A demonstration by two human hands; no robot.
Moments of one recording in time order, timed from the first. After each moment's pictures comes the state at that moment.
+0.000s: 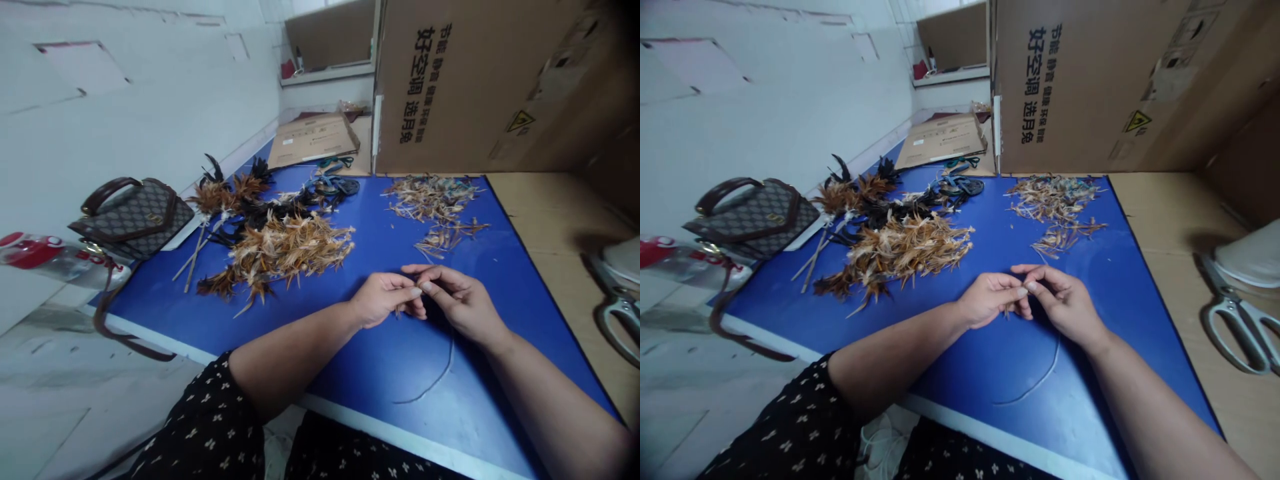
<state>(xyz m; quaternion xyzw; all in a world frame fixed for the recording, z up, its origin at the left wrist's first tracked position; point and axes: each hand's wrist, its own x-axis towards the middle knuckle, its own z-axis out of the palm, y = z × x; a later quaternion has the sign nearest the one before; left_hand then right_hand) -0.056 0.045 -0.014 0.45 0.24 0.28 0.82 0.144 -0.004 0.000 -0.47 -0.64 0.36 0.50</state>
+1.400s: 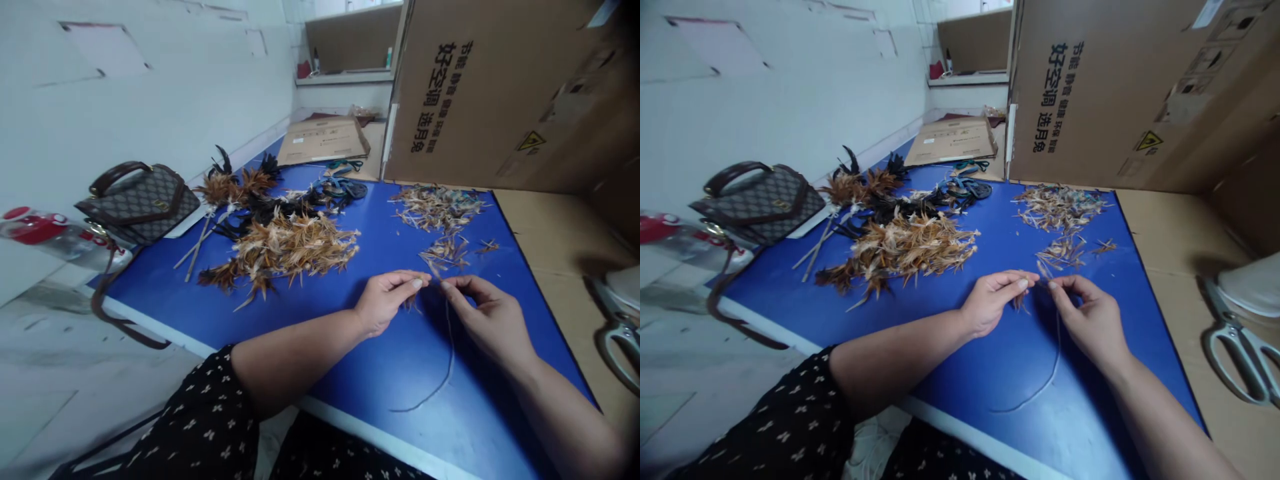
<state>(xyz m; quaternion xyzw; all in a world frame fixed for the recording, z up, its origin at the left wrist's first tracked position) -0.040 0.040 -0.015 0.43 0.26 0.47 0.72 0.166 -0.015 0.007 -0.65 -0.58 0.20 0.45</state>
